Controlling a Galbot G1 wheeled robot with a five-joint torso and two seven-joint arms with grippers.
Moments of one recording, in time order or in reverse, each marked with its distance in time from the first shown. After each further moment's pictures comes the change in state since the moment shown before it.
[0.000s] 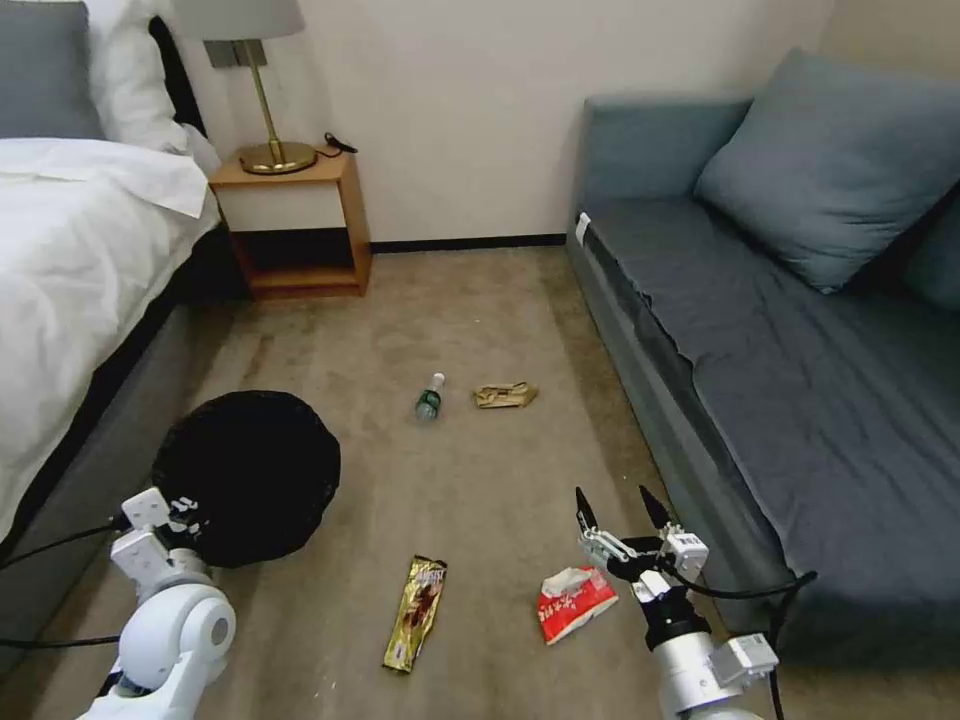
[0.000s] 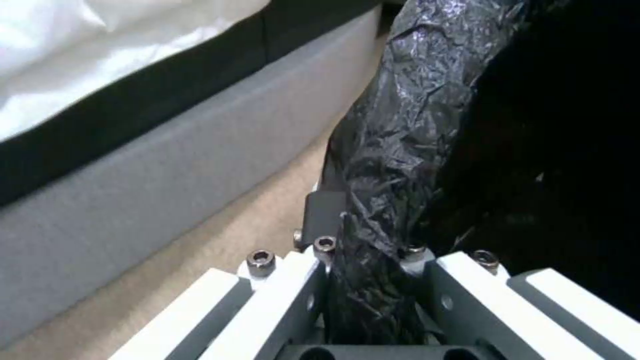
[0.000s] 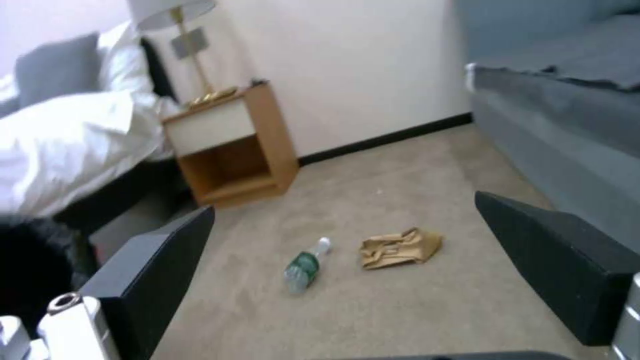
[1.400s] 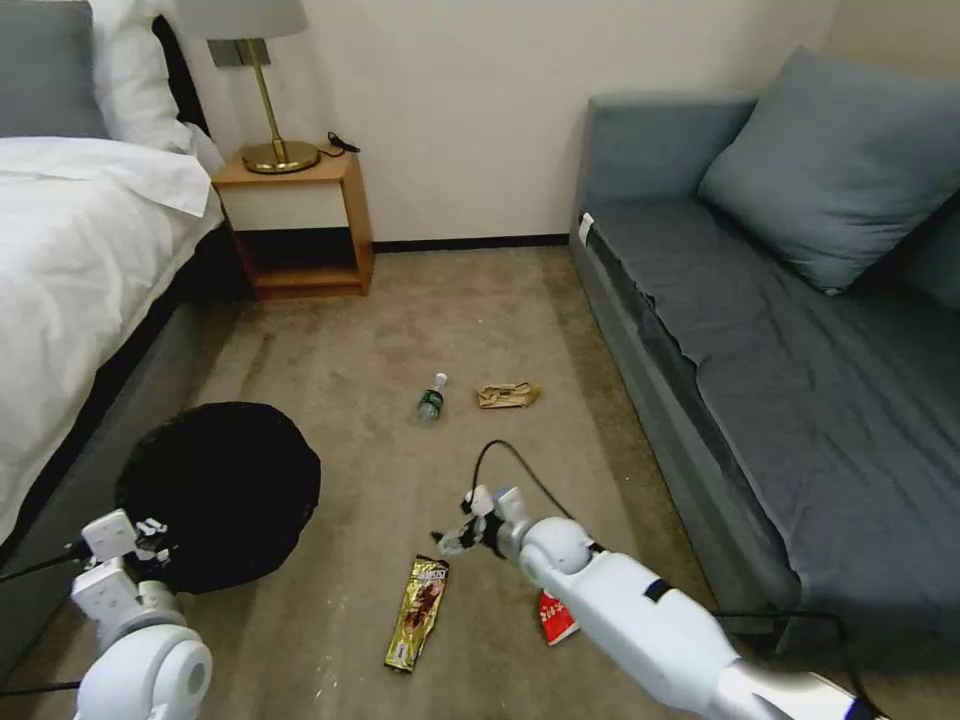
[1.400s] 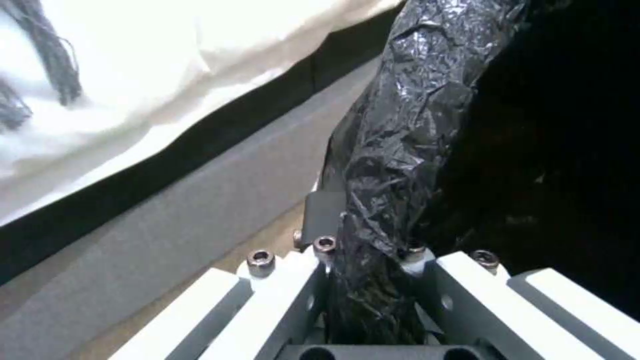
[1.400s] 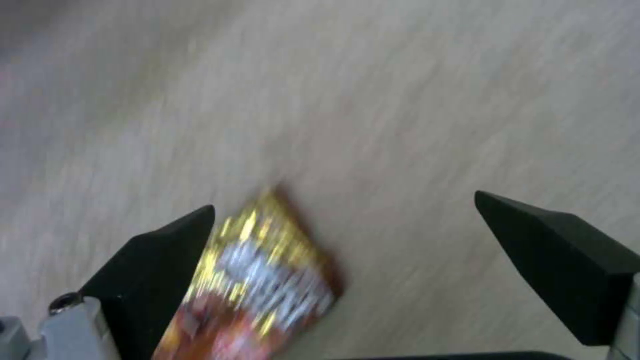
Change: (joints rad) left arm 0.169 -0.106 -0.110 -0.175 0.117 -0.002 0.022; right arm 0.978 -0.102 -0.909 -1.026 0.194 -0.436 0.115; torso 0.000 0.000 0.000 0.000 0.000
